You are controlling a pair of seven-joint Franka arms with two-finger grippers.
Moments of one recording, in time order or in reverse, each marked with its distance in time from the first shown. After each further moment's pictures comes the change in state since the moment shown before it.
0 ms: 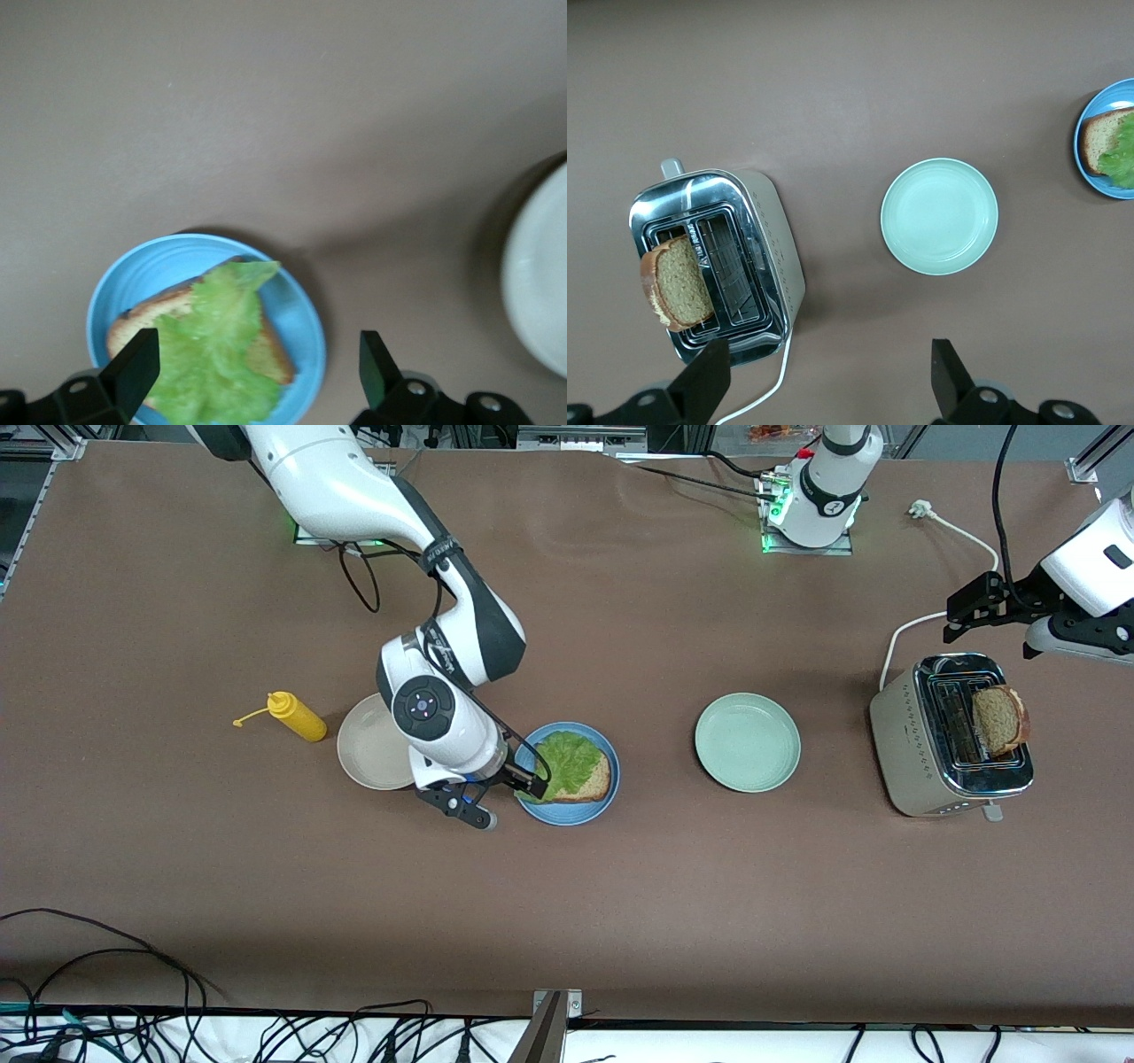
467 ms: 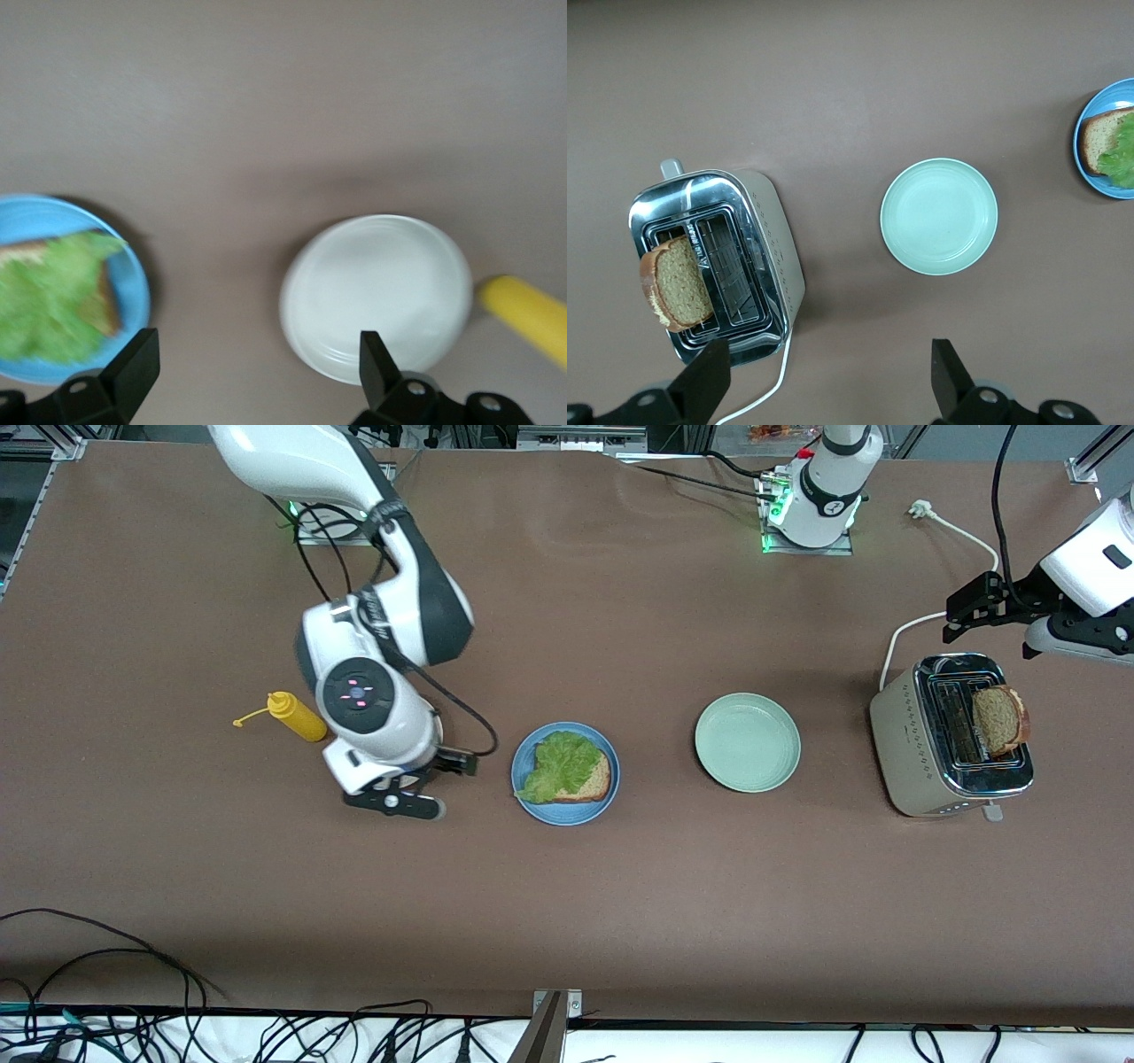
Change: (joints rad) left arm 0.000 0.000 -0.001 0.000 0.000 0.000 0.000; right arm -0.003 -0.128 -0.135 0.002 -0.080 -0.299 -0.373
